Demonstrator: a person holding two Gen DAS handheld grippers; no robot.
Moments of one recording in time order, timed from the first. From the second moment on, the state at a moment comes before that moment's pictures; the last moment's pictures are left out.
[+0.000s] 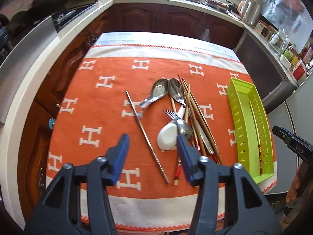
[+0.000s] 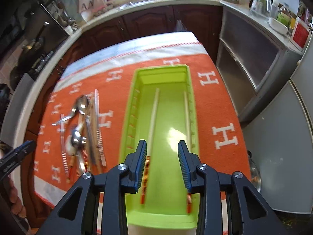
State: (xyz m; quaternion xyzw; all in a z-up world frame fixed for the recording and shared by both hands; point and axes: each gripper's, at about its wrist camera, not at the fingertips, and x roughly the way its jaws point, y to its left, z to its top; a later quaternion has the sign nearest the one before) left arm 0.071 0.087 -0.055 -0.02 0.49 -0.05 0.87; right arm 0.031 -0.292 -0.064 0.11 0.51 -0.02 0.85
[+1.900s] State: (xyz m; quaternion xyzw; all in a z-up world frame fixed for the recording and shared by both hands) left arm 0.128 0.092 -0.179 -0.01 0.50 0.00 0.87; right arm 0.135 -0.077 -0.170 -0.02 0.51 0.13 0.85
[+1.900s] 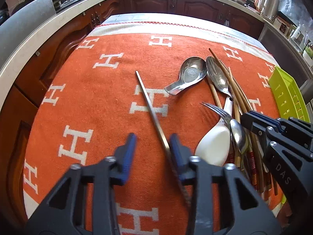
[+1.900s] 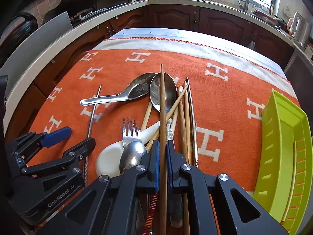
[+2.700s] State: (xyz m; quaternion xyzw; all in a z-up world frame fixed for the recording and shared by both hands) left arm 0.070 0.091 -0.091 -0.06 0.45 -0.07 0.89; right arm 0.076 -0.144 -0.114 0.18 0.50 0.18 0.83
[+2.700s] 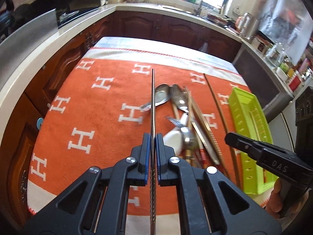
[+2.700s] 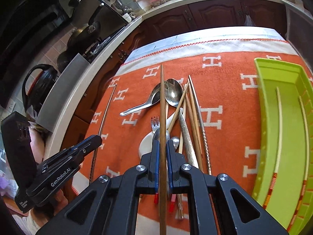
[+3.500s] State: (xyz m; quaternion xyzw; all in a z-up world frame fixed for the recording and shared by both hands) left arm 0.073 -0.151 -0.062 0.00 0.49 -0.24 0.84; right arm 0.007 -0.328 -0.083 0.19 0.47 0.00 0.86
